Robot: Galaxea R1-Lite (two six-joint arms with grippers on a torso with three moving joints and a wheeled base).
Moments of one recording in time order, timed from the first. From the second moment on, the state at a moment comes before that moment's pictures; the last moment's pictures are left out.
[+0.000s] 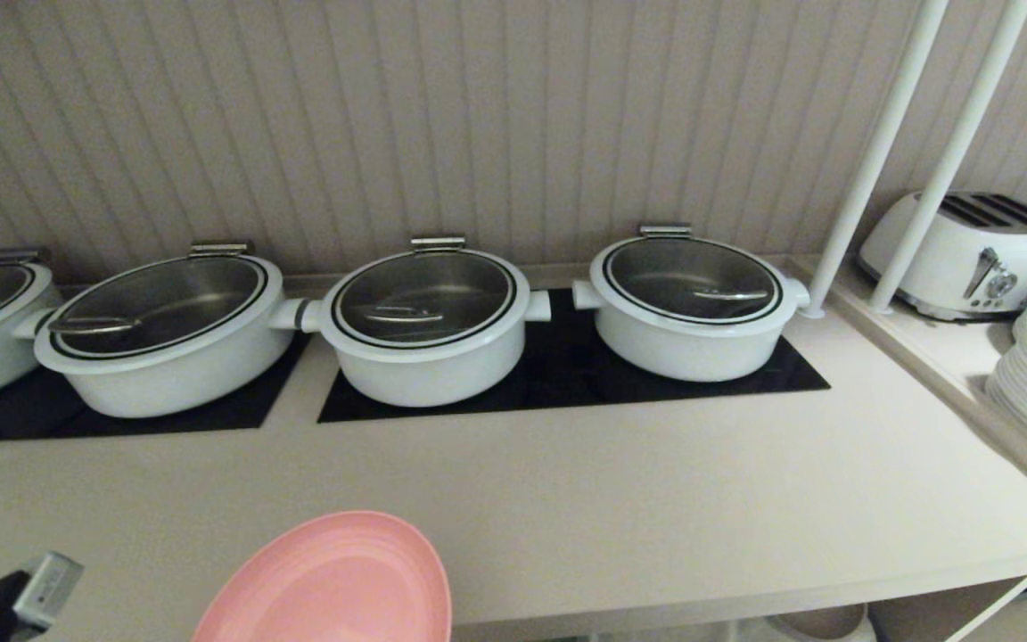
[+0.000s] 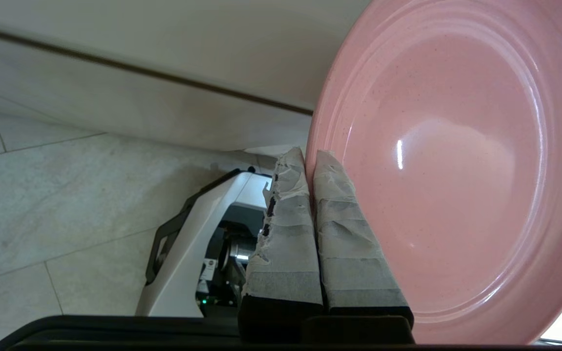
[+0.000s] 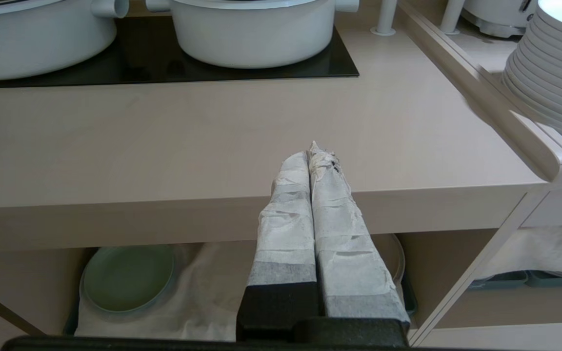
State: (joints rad) left arm -0.40 1.02 -0.12 -0.14 0.13 -0.71; right arm 0.00 0.00 0.00 0.00 0.01 0.00
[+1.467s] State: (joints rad) left arm -0.38 1.66 -0.34 -0.50 0.14 -0.70; right arm 0.00 0.00 0.00 0.00 0.01 0.00
